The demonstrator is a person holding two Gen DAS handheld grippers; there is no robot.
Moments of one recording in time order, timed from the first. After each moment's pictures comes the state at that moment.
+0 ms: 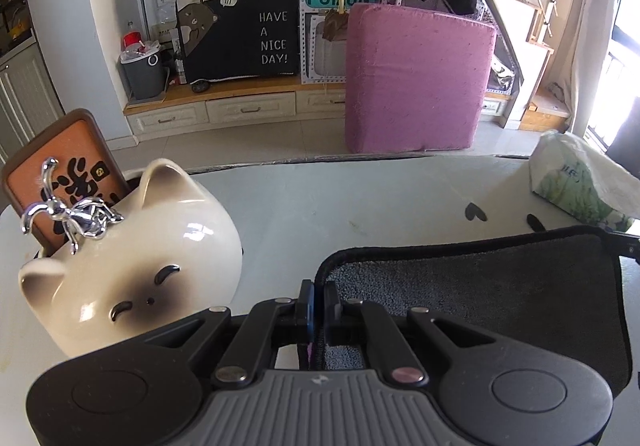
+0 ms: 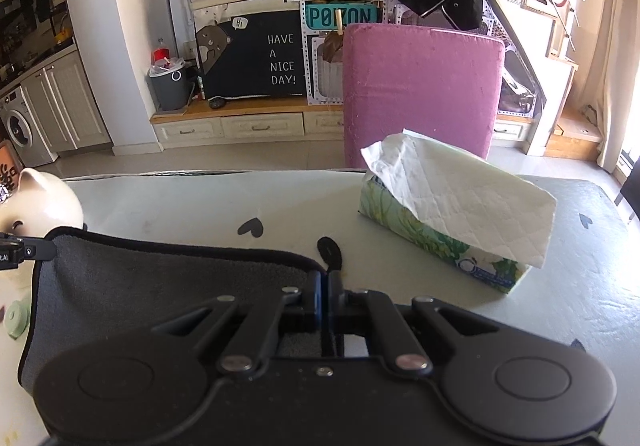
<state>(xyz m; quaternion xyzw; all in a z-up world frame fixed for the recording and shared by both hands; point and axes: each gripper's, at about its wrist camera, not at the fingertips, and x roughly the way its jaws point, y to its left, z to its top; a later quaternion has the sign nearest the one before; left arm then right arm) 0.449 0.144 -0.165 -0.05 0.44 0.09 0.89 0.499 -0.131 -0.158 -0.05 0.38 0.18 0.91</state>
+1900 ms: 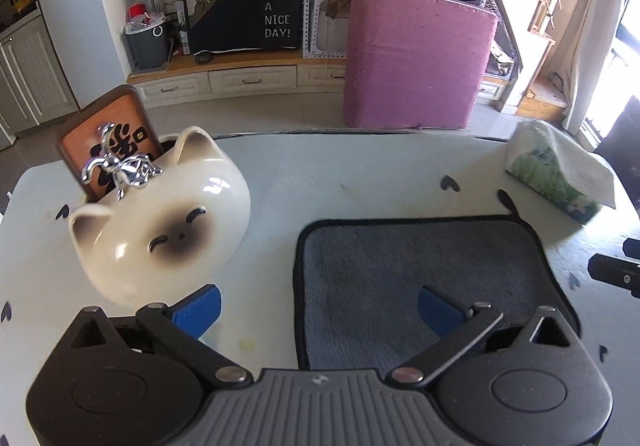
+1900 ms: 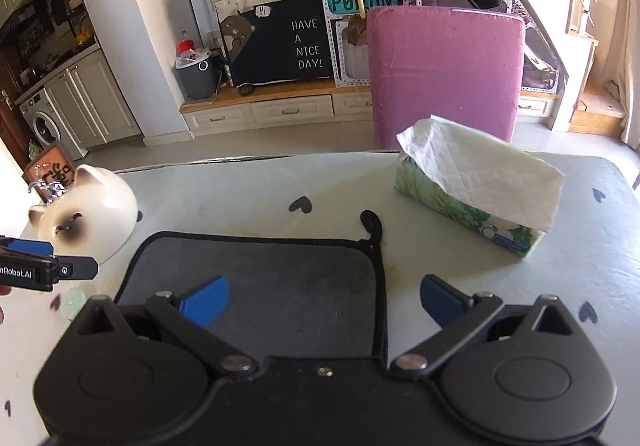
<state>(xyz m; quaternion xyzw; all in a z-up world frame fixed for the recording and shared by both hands) 0.396 0.134 -0.119 -0.08 0.47 0.08 0.87 0.459 -0.136 -0.119 -0.02 0.42 0.21 0.88</state>
